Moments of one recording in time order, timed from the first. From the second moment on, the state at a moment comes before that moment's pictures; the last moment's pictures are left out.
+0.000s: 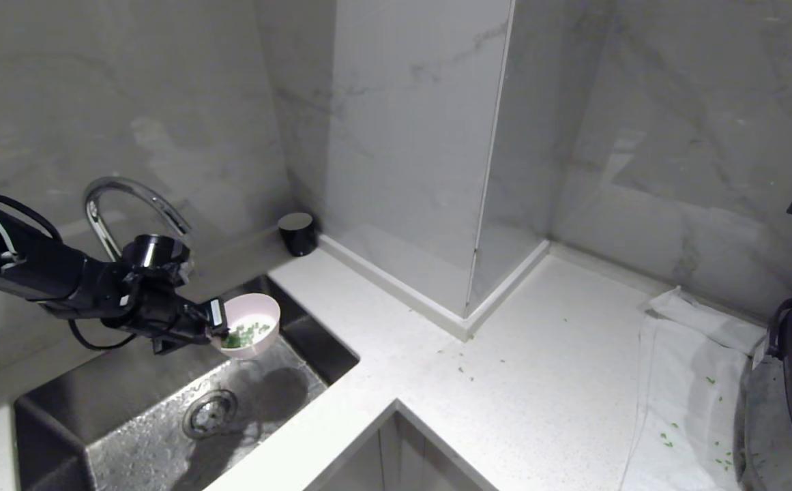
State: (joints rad) left arm 0.07 2.13 -1.20 0.03 -0.16 -0.33; right arm 0.00 0.00 0.00 0.00 0.00 0.00
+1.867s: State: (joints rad) left arm 0.24 2.31 -1.47 0.04 -0.15 -0.40; right arm 0.00 0.00 0.00 0.00 0.00 0.00
